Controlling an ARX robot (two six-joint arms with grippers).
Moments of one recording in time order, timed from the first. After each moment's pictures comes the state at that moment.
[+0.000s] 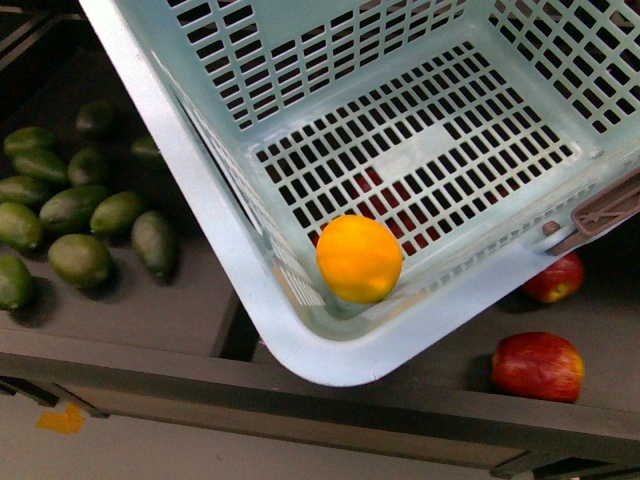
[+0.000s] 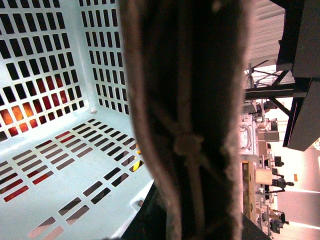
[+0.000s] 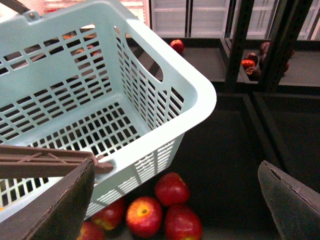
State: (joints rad) left arm -0.70 1.70 1.27 0.09 0.19 -1.15; right arm 0.00 0.71 0.05 0.65 0.00 0.00
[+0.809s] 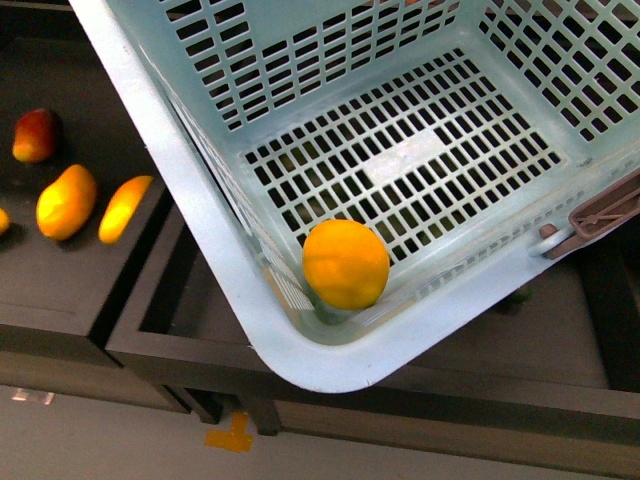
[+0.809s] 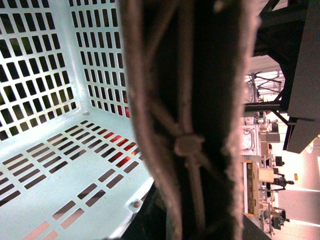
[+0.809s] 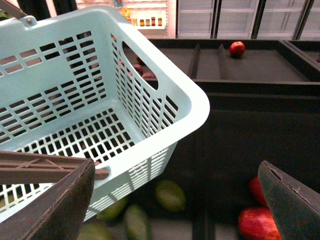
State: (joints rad) left arm -0.70 1.70 1.27 0.09 0.19 -1.15; right arm 0.00 0.71 0.05 0.65 0.00 0.00
